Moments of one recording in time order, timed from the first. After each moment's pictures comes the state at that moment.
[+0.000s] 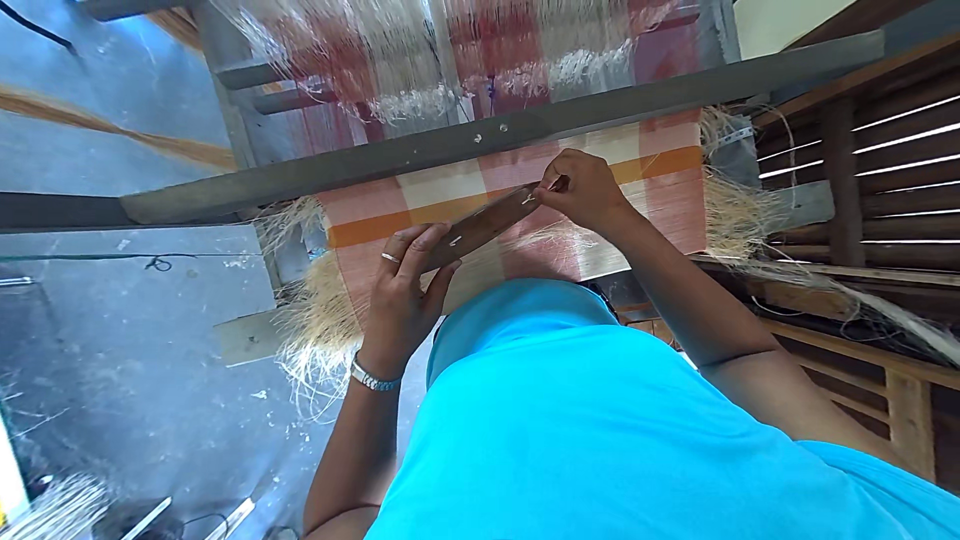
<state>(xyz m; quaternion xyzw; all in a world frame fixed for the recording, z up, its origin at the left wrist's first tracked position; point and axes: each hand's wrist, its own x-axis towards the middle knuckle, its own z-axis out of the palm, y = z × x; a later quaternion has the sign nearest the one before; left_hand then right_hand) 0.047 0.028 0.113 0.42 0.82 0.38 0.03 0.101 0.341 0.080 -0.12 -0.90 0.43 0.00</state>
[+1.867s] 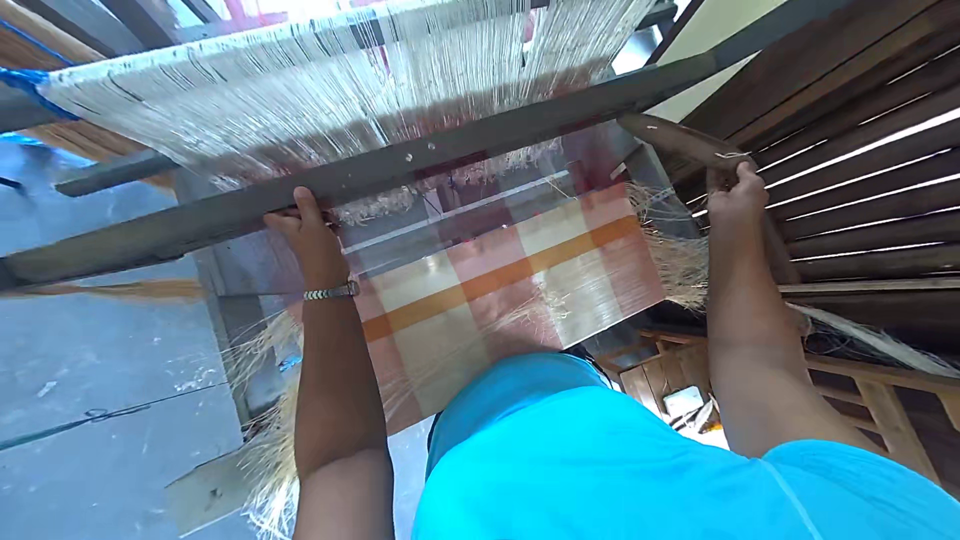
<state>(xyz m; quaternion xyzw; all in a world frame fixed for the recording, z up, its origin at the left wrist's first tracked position) -0.184 0.129 0.055 0.00 0.73 0.69 0.03 0.196 0.621 0.064 -0.47 -0.26 0.62 0.58</state>
